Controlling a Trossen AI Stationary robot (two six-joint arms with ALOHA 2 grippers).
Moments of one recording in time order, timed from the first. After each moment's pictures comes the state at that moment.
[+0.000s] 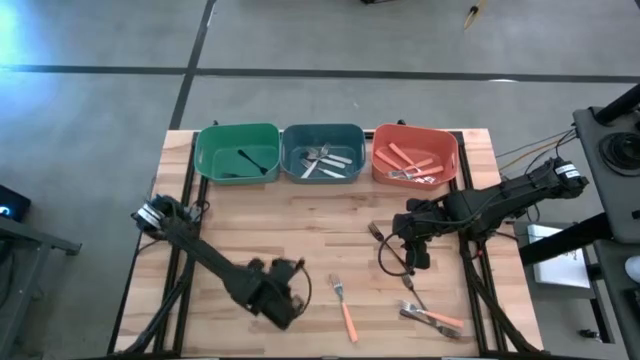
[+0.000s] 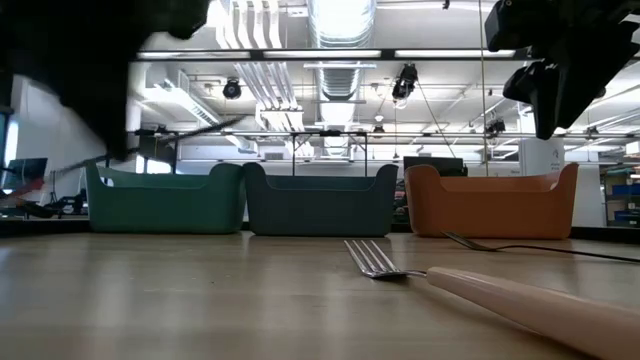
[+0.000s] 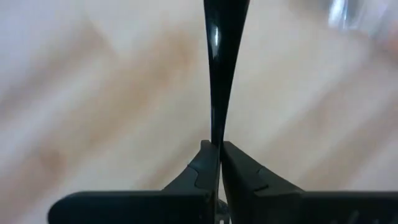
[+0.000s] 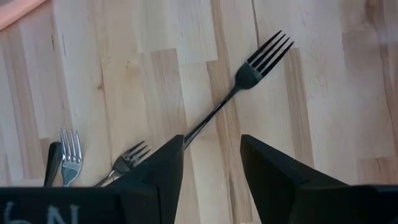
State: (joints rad) left arm -0.63 1.89 1.41 -0.95 -0.29 -1.48; right arm 0.26 1.20 0.92 -0.93 0.00 0.39
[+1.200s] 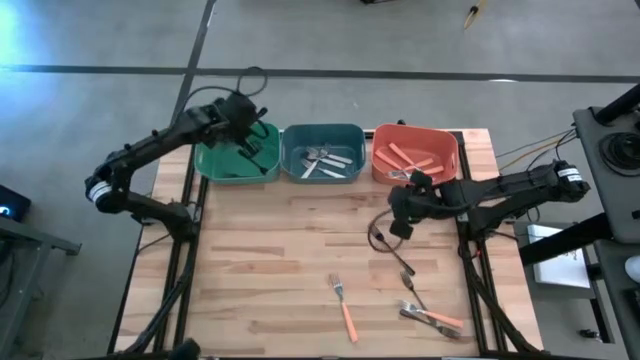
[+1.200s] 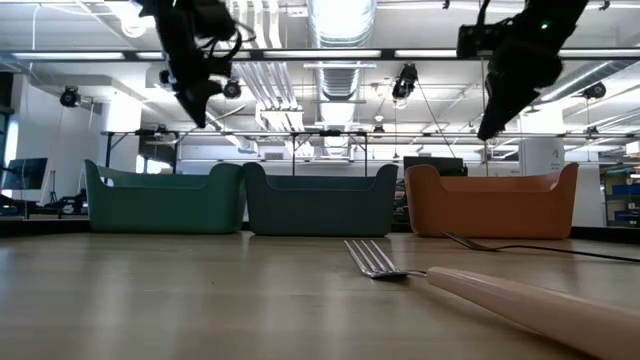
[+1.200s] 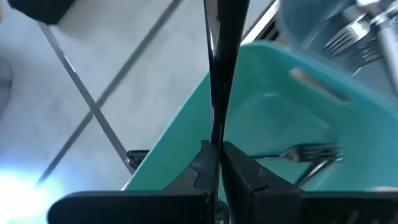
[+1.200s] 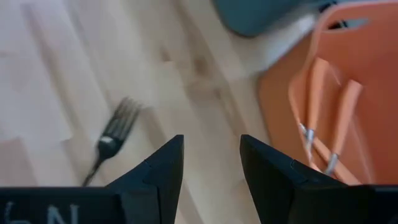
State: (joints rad) left arm 0.68 1.34 1.24 -0.91 -0.42 0.14; right arm 0.12 1.20 0.92 -0.90 0.42 0.38
